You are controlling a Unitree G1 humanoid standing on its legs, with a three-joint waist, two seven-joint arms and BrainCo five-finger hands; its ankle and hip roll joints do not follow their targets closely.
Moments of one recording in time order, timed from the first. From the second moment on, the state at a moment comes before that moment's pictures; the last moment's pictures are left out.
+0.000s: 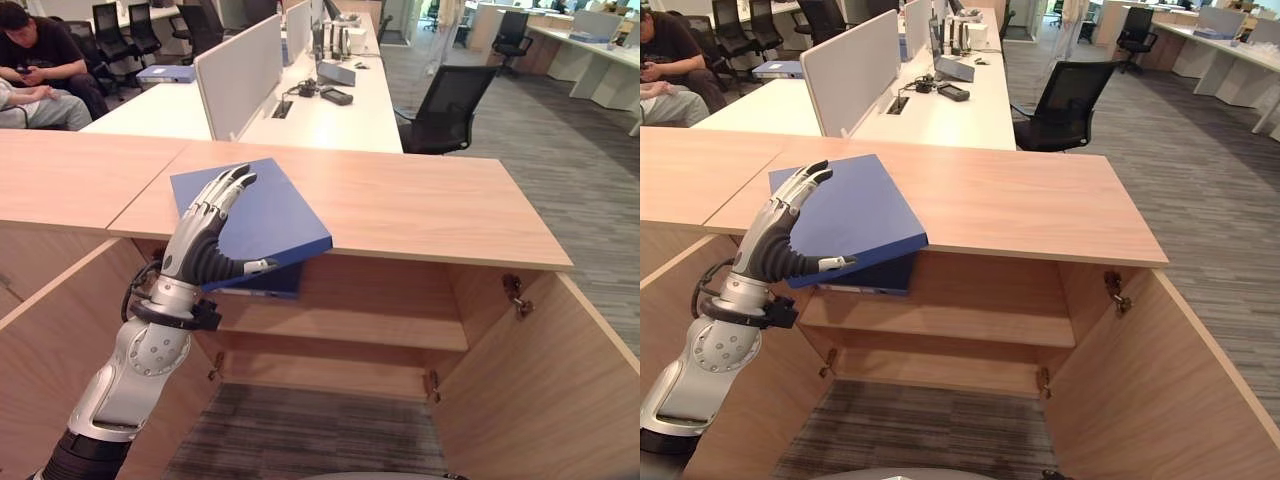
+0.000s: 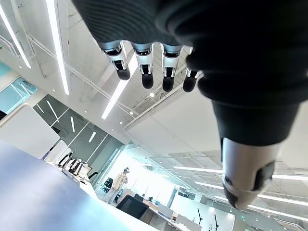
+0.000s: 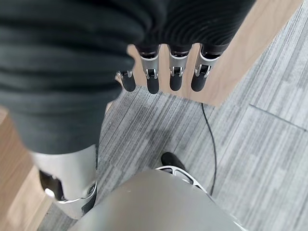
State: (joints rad) left arm -0.03 0.68 -0.07 -0.38 0.38 -0.15 0.19; right arm -0.03 -0.21 0.32 1.35 -0.06 0.06 -0.06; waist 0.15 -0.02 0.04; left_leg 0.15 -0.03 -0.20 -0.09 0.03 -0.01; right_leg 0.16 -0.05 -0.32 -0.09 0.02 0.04
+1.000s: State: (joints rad) left arm -0.12 0.72 -0.24 -0.07 0.90 -0.04 0.23; right arm -0.05 -0.21 0.34 1.38 -0.10 0.05 -0.07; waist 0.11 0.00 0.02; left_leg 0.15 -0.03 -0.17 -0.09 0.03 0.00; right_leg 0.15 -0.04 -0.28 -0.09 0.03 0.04
